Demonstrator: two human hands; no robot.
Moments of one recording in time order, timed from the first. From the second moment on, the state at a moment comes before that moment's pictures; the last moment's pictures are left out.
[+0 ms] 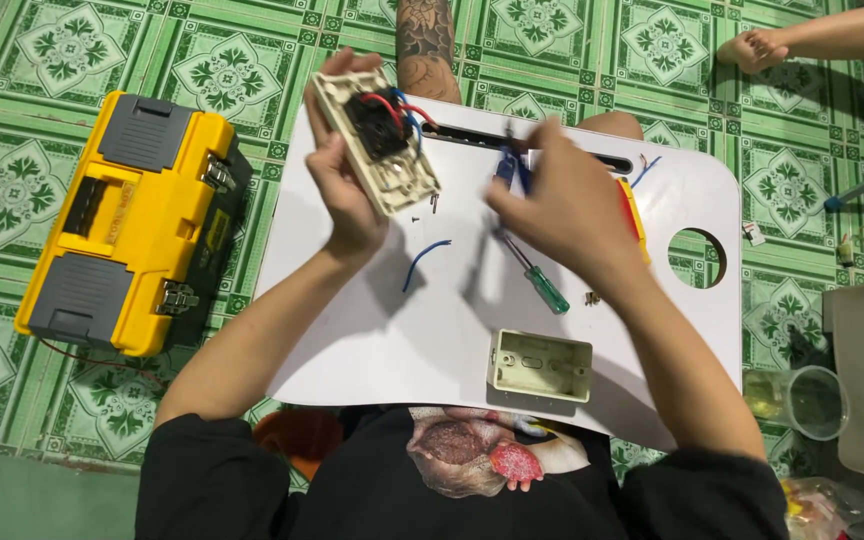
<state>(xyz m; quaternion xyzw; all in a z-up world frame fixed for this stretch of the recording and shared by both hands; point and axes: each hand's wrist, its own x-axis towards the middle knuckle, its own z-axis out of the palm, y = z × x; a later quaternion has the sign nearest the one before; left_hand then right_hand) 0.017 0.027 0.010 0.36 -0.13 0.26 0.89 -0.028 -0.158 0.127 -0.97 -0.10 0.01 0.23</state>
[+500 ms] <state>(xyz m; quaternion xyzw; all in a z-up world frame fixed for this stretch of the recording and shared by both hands) -0.038 0.003 0.044 0.57 -0.20 0.17 0.78 -0.067 -0.226 0.046 -0.89 -0.29 -0.34 0.08</state>
